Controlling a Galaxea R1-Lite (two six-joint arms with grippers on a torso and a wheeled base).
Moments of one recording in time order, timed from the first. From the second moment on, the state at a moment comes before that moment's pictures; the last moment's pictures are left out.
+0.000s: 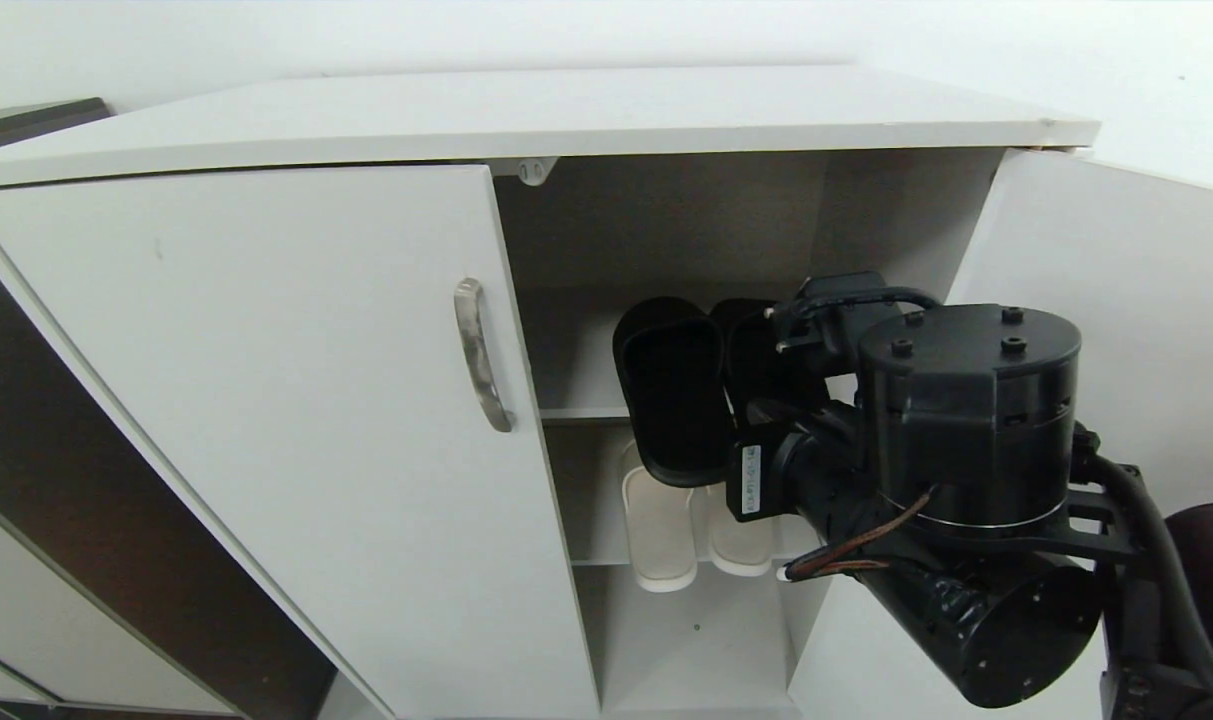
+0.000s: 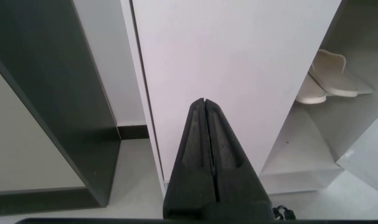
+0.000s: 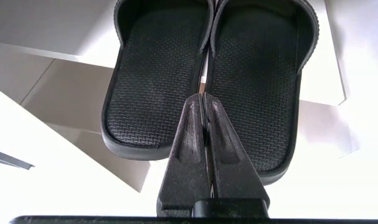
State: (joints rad) left arm 0.00 0.00 0.00 0.00 -0.02 0.01; right arm 1.02 1.68 -1.00 -0.47 -0.77 0.16
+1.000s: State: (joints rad) left arm 0.00 0.00 0.00 0.00 -0.02 0.01; right arm 1.02 1.69 -0.99 -0.47 -0.76 0.16
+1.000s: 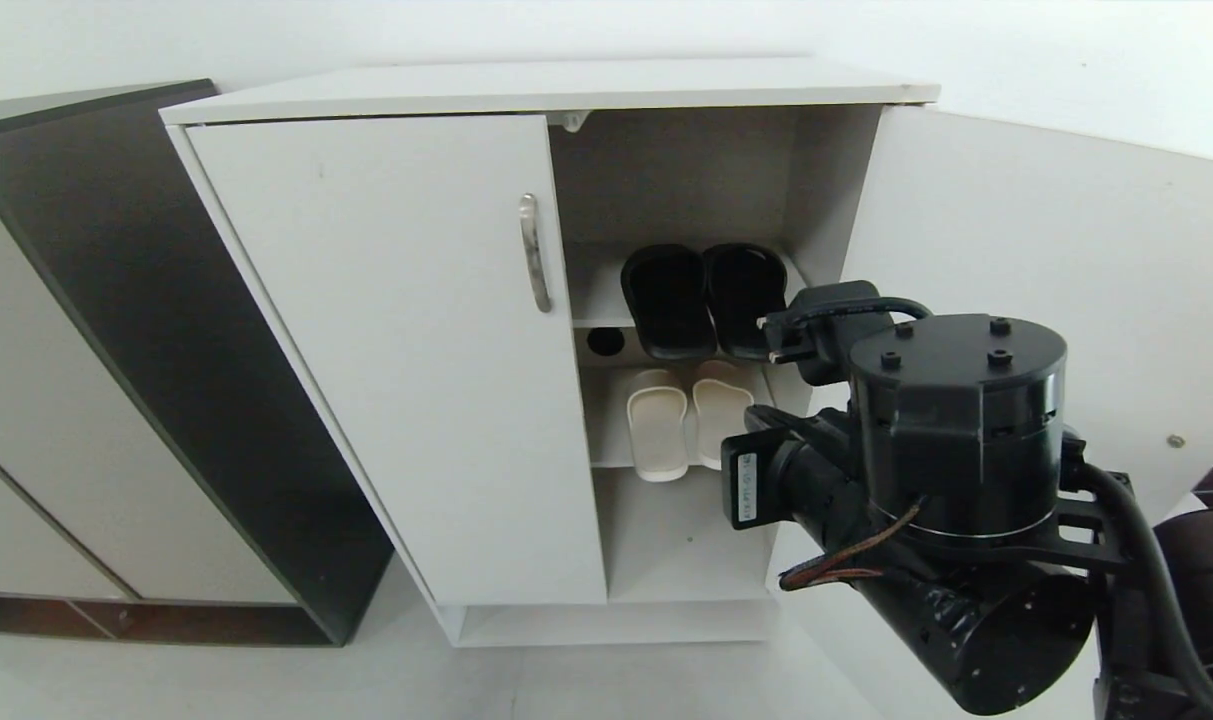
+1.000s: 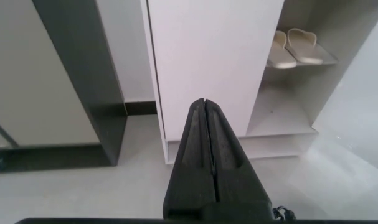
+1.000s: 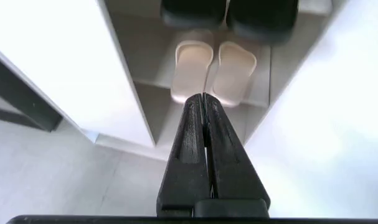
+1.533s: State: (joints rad) left arm 0.00 0.00 0.00 0.00 -0.02 0.01; right arm 1.02 1.69 -0.98 -0.47 -0.76 0.16
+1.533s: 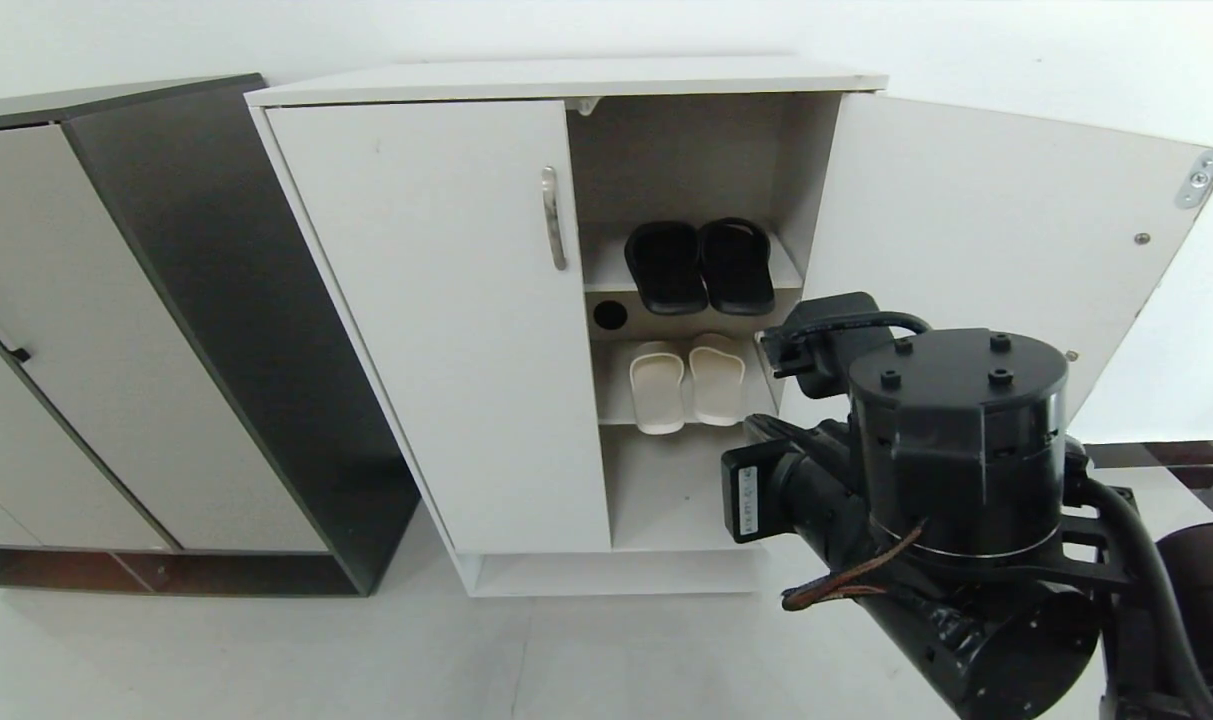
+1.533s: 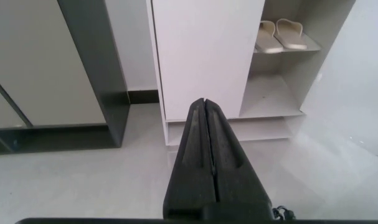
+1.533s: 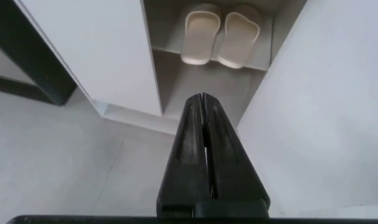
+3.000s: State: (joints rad) left arm 0.00 0.00 0.00 0.00 -0.02 0.01; right arm 1.02 1.71 -0.94 -0.49 -0.76 0.13
